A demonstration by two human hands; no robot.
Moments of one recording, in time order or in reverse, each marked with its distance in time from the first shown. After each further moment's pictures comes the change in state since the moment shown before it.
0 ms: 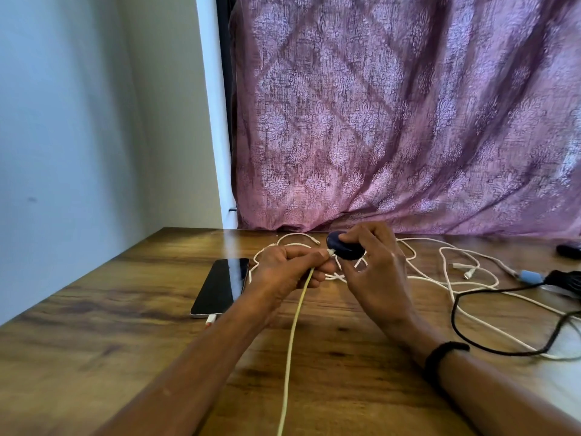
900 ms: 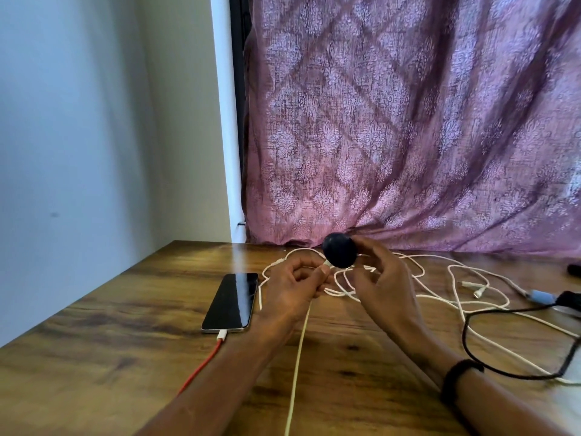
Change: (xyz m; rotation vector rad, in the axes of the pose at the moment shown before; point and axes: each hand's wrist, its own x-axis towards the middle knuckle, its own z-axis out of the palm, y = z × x) left_hand 0.002 -0.013 0.003 0.098 0.181 0.184; right_hand 0.008 -0.007 0.001 0.313 -0.069 0.305
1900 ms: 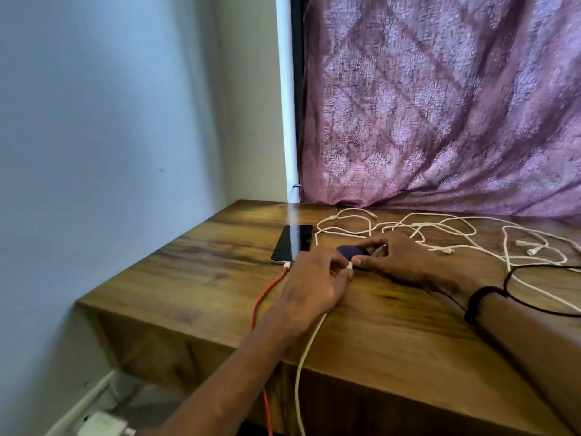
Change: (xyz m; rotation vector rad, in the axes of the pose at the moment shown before) left_hand -0.101 0.022 -0.050 0.866 -0.075 0.102; right_hand -0.014 -0.012 0.012 -0.166 -0.775 0.150
